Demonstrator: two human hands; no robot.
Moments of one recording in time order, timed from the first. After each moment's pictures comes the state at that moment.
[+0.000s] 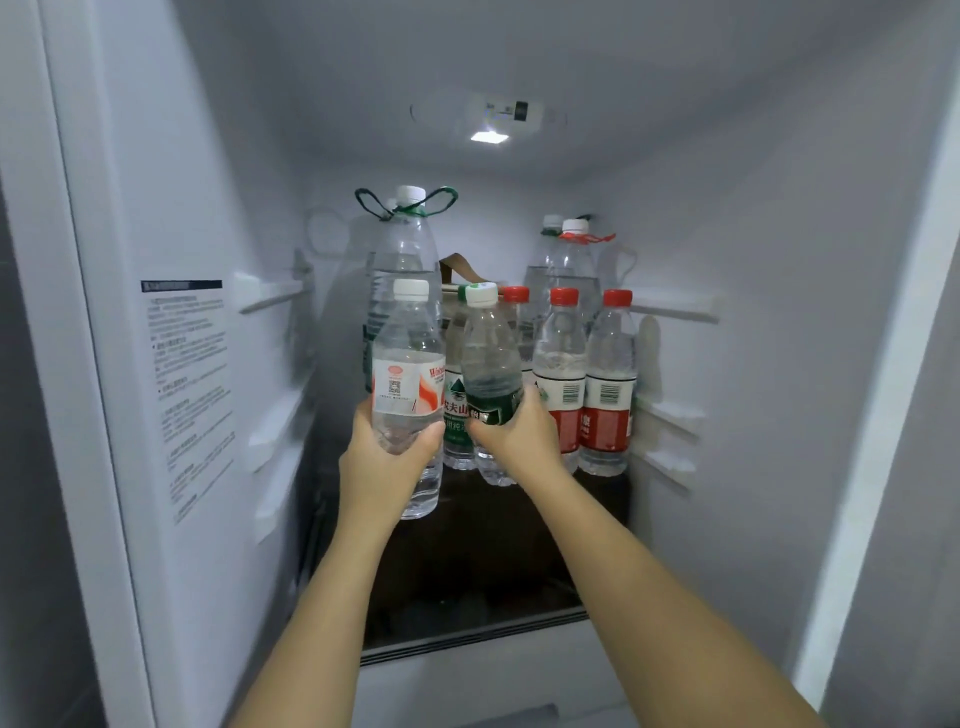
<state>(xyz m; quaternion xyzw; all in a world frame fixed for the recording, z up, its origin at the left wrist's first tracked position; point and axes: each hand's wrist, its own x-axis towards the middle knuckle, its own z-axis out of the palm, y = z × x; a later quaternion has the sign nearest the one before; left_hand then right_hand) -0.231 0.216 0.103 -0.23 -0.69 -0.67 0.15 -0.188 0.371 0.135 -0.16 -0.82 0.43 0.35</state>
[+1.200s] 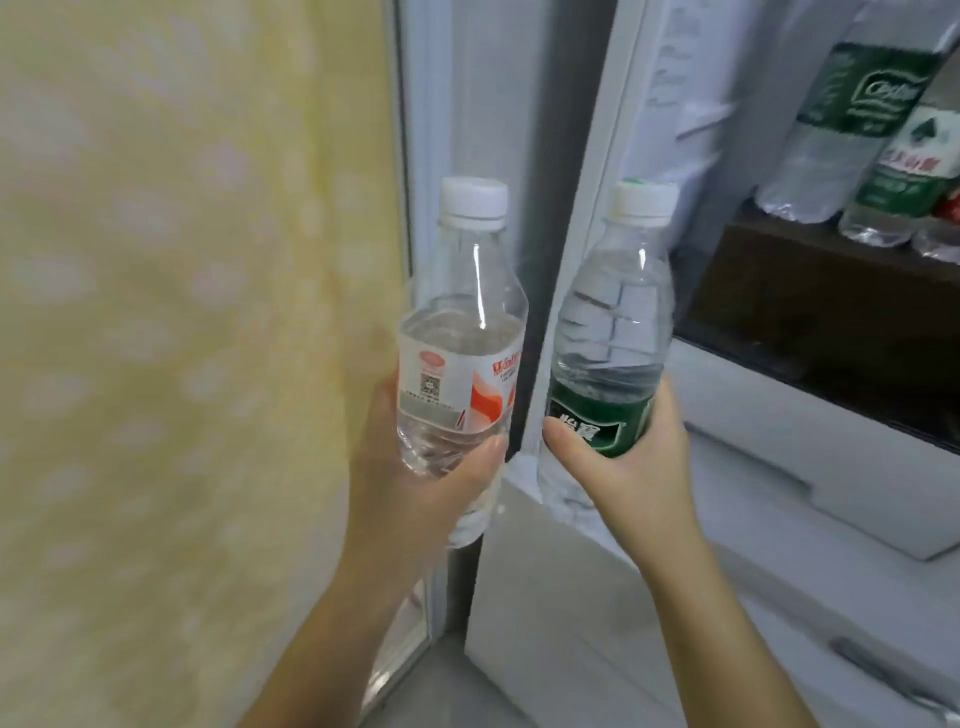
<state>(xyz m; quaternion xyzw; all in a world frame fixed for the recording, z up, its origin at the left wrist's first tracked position) 0.146 0.036 -0.015 0.06 -0.71 -0.63 0.32 0.077 0.190 -0.004 0.20 -0.75 0.62 0.09</state>
